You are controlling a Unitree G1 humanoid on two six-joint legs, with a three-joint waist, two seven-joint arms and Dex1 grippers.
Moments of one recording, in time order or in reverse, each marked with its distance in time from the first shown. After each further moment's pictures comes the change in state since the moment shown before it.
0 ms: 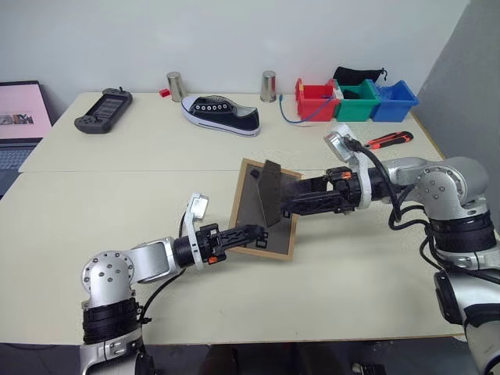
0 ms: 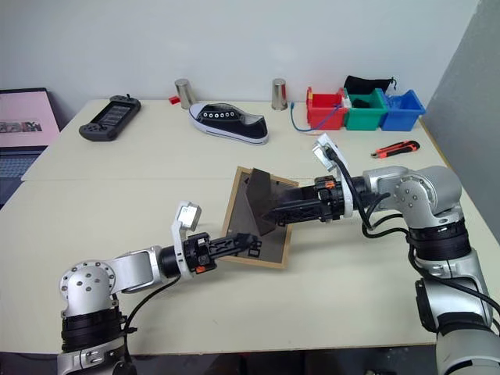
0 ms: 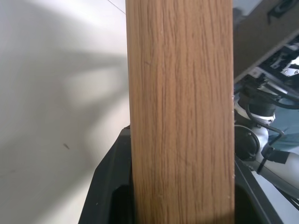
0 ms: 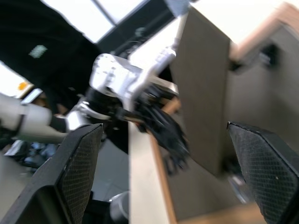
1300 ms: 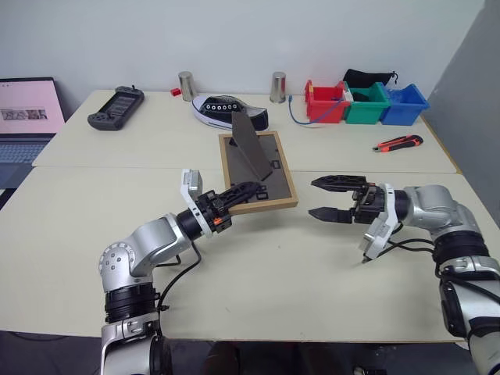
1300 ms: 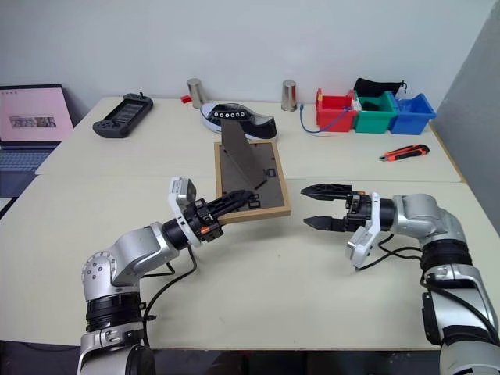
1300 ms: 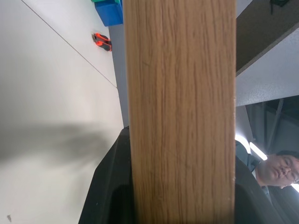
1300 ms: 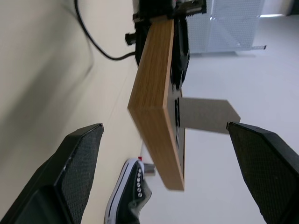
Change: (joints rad) left arm -0.083 -0.090 0.018 0.185 -0.638 -0.226 0.656; right arm 0.083 0.026 -0.124 0.728 -1.357 -2.817 -0.553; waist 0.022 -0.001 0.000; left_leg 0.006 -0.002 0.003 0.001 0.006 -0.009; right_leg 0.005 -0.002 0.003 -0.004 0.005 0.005
